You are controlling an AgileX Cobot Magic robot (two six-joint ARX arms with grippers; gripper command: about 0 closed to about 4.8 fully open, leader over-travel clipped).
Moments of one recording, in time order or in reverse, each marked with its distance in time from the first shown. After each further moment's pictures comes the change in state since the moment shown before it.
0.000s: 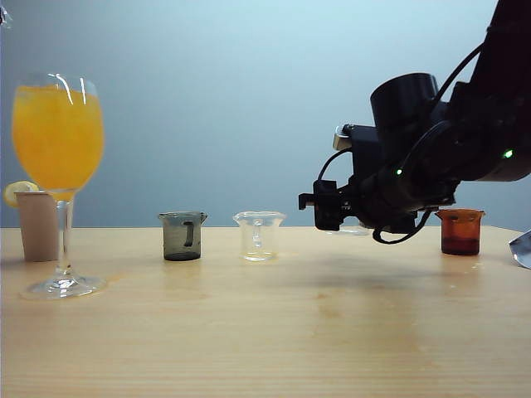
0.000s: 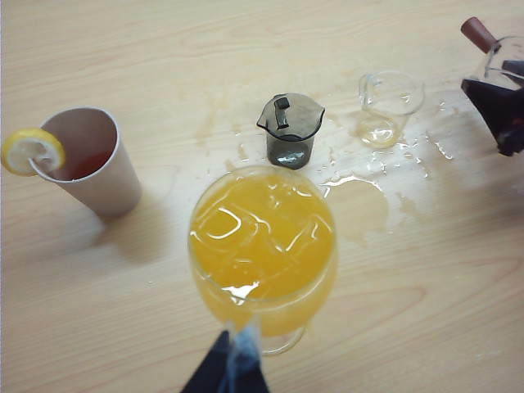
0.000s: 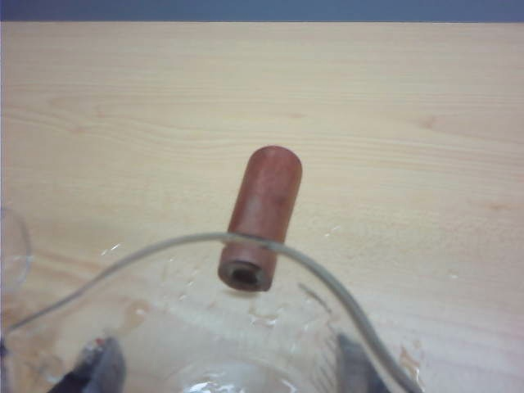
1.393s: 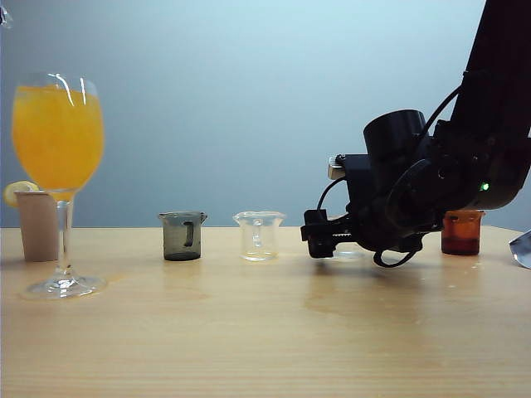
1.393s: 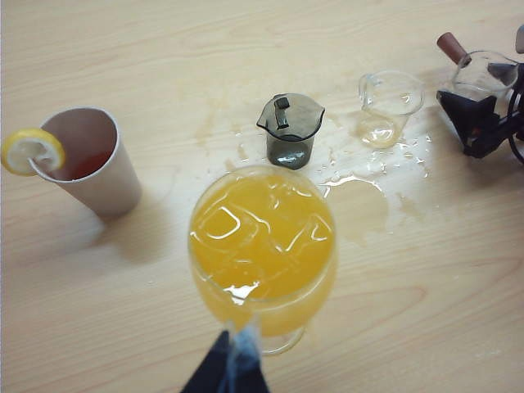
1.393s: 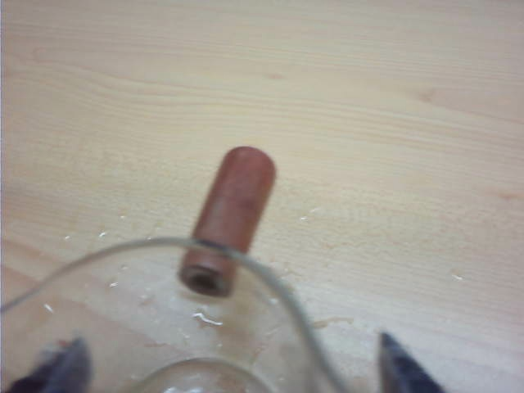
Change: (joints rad) left arm 0.000 0.000 0.000 0.000 0.000 0.000; right arm -0.034 0.132 0.097 -0.014 -0.005 -0.086
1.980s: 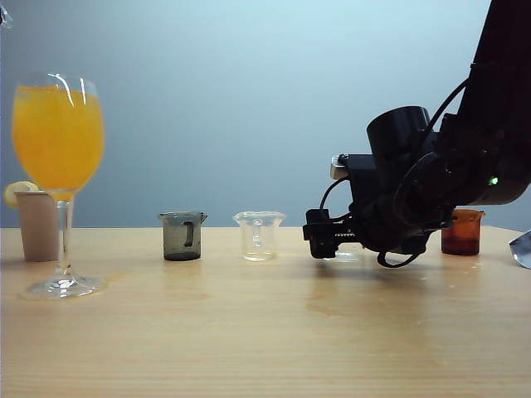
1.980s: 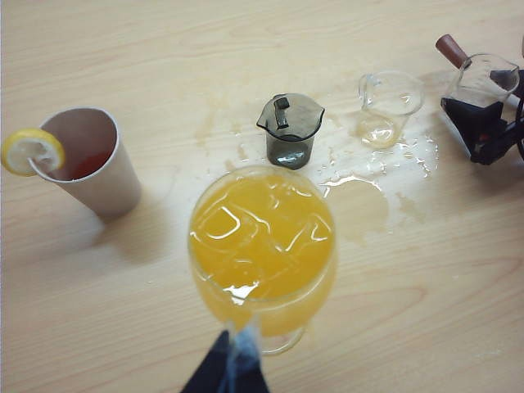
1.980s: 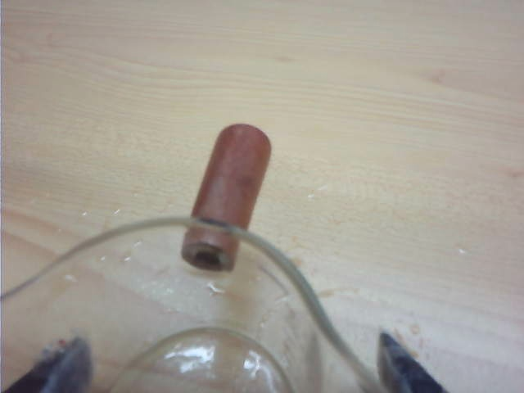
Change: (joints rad) left arm 0.000 0.000 0.000 0.000 0.000 0.000; right arm 0.001 -0.032 -0.036 -0.024 -0.023 0.025
